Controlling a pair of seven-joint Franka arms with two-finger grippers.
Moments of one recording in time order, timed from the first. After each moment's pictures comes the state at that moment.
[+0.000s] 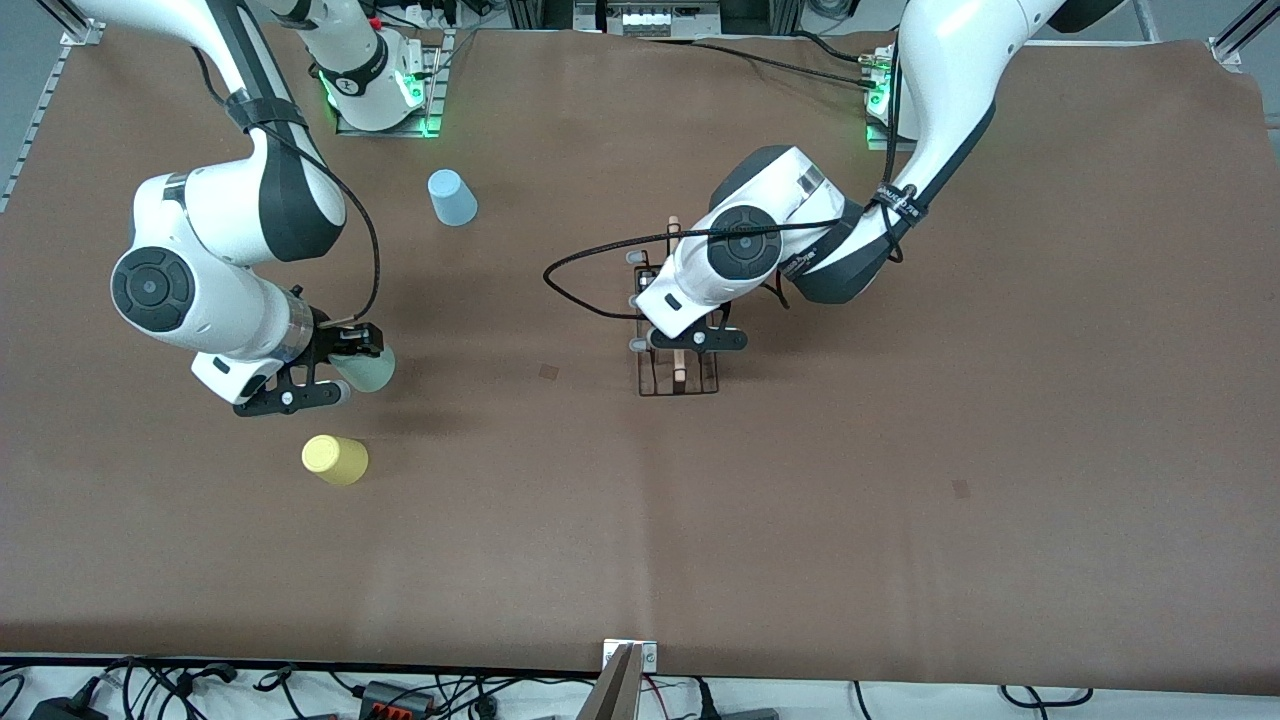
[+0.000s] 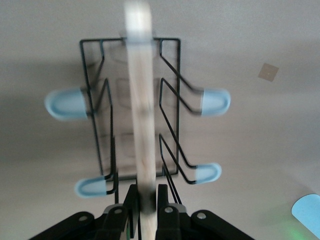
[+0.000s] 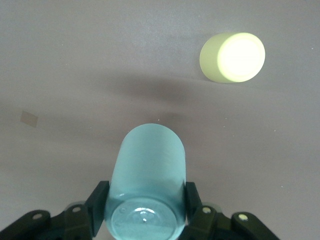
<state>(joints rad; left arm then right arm) -0.18 0.64 -0.62 -1.52 0.03 1.95 -0.77 0.16 0.35 0.05 -1.73 0.02 1.92 0.05</state>
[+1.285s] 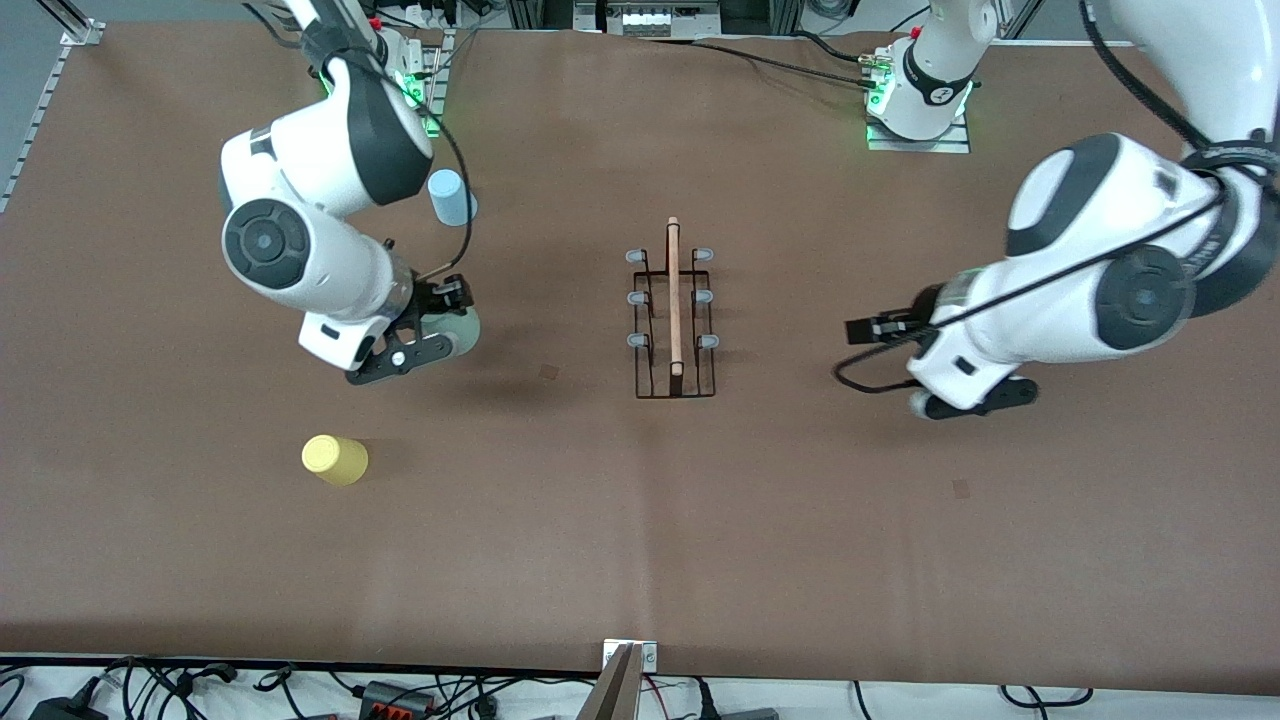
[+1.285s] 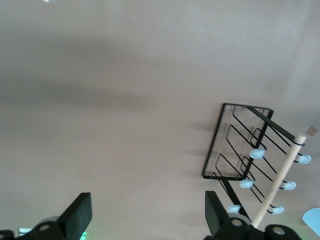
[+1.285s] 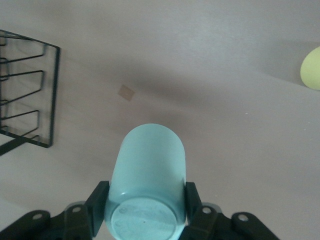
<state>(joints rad) 0.24 0.52 -0.62 -1.29 0.03 1.49 -0.54 0.37 0.35 0.06 -1.59 0.11 1.76 0.09</state>
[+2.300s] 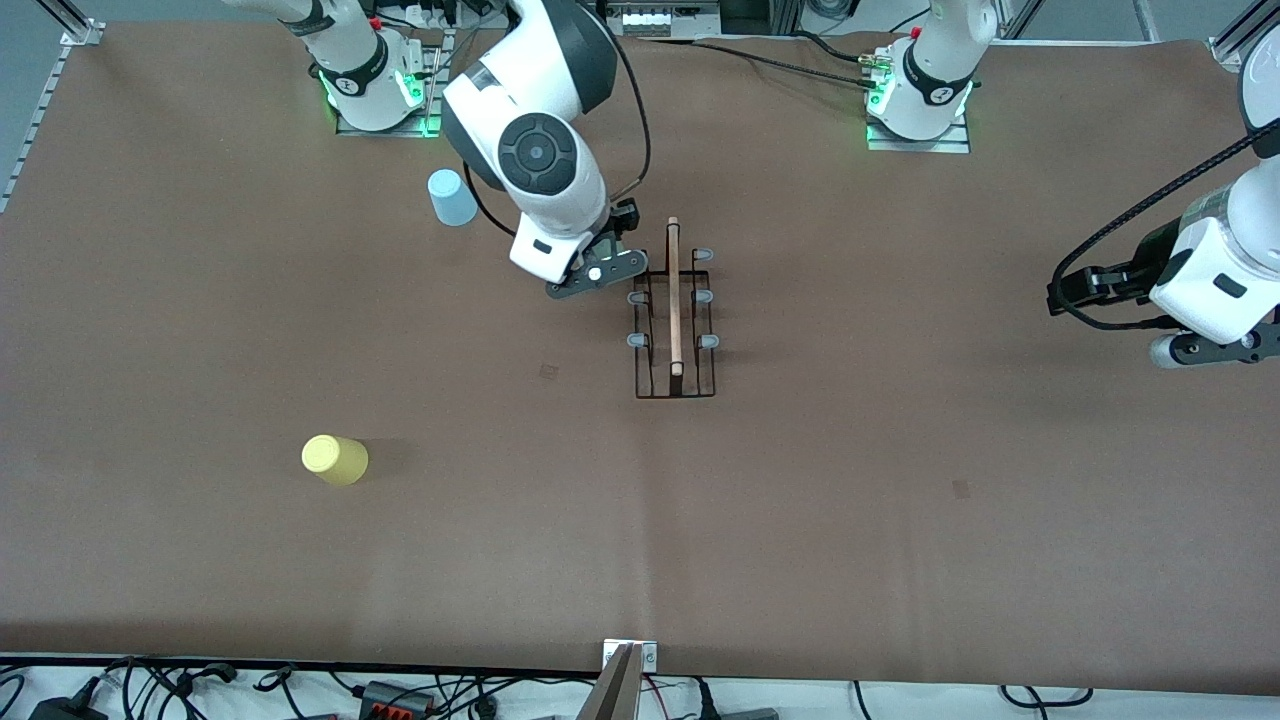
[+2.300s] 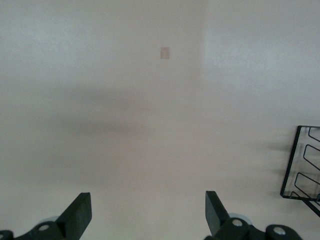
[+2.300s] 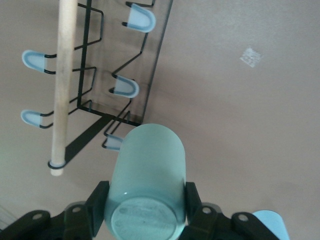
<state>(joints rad) 0.09 0.23 -0.17 -1.39 0.06 1.46 -0.22 0.69 0.43 0.06 -1.55 0.20 1.82 0.39</state>
